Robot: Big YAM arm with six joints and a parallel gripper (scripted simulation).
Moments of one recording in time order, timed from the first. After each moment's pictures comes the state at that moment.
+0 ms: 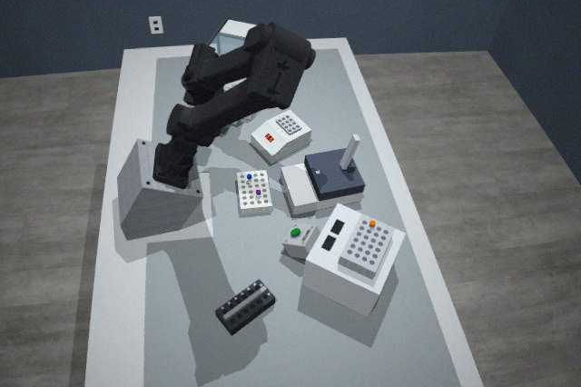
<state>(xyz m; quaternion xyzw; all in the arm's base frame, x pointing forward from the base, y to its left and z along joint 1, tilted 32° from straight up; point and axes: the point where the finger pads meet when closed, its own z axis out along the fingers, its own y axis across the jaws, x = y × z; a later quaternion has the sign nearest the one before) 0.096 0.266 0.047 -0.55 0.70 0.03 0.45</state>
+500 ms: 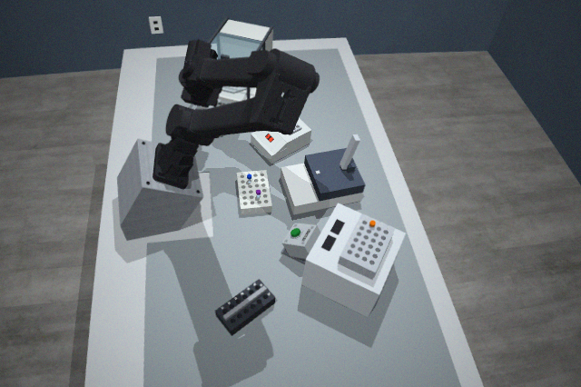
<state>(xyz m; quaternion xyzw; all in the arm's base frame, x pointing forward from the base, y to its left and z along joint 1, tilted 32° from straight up) 0.083 0.255 0.059 -0.55 0.70 0.03 0.45</state>
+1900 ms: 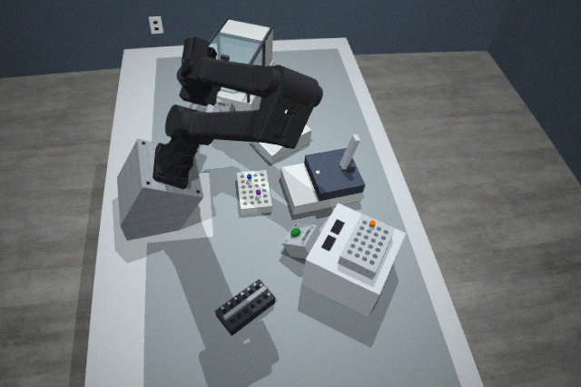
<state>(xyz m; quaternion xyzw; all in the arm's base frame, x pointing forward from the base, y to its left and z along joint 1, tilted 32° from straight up) 0.075 0.247 0.067 -0.55 0.71 0.03 0.45</state>
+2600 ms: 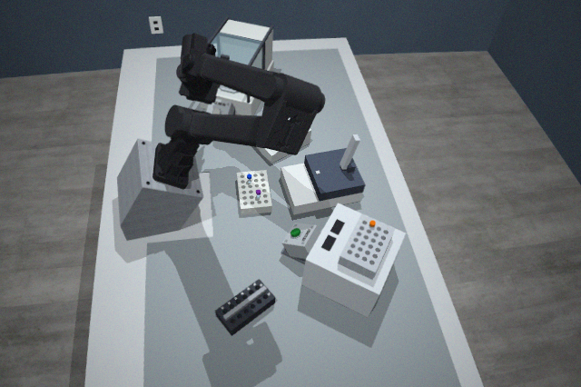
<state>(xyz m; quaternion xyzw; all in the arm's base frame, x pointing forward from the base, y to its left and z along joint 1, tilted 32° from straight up) 0.070 0.246 0.075 -0.55 0.70 0.03 0.45</state>
